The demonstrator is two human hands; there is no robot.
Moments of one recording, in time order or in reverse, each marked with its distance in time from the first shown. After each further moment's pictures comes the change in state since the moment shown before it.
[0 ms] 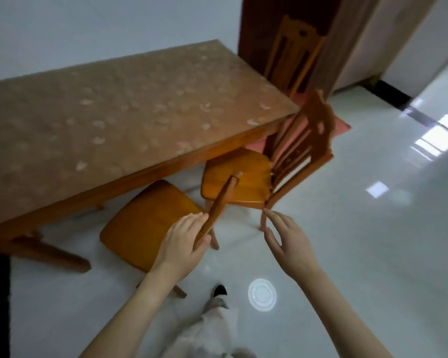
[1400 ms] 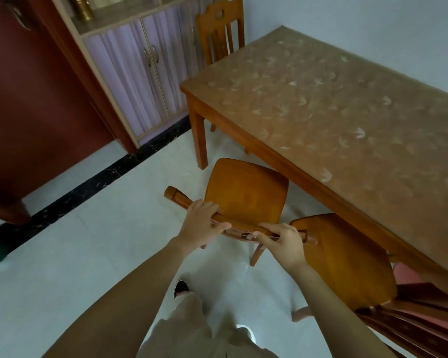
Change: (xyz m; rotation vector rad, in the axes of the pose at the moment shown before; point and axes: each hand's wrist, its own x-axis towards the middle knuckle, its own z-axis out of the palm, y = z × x) left_hand 0.030 0.047 0.096 -0.131 0.588 -1.108; right_hand 0.231 0.038 0.100 0.176 -0.816 -0.838
